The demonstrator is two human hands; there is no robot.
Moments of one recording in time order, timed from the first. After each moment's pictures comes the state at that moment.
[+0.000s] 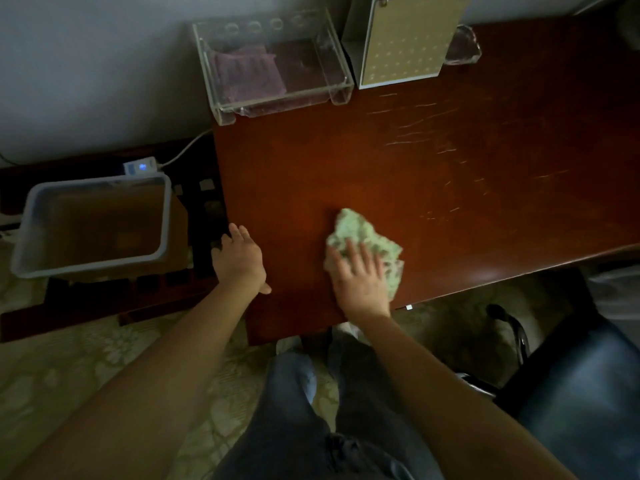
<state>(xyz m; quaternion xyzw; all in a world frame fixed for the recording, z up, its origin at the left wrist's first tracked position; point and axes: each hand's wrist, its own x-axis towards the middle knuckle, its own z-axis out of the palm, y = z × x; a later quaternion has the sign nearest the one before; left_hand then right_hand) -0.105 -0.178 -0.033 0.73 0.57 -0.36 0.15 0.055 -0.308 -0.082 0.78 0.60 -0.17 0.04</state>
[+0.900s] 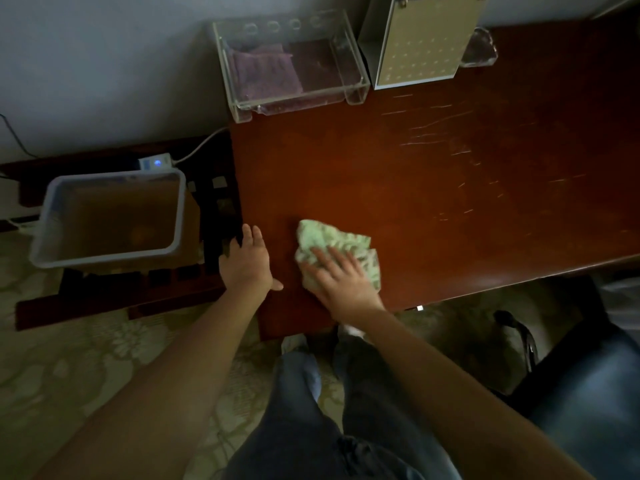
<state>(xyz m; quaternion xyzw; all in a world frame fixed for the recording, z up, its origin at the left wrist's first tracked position) -0.121 -0.189 -0.039 0.72 0.60 -0.29 0.19 0.032 -0.298 -0.078 0.65 0.73 -0.17 0.06</state>
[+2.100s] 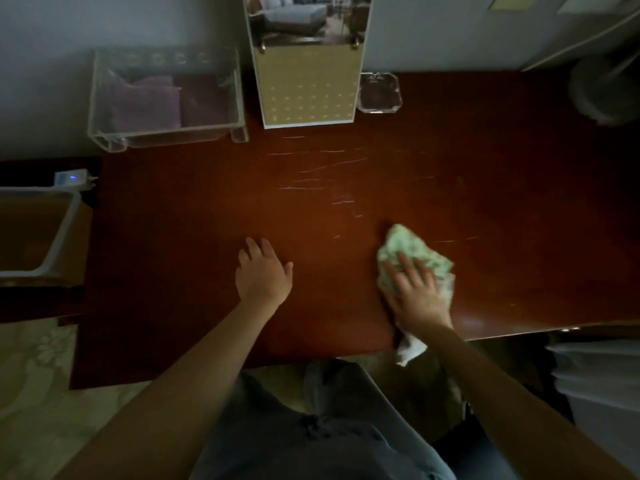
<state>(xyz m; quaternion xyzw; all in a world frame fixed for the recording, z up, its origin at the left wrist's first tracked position) 0.169 -0.230 -0.037 0.70 0.66 -0.17 0.20 0.415 -0.353 -0.075 0.76 0.62 -0.15 0.10</state>
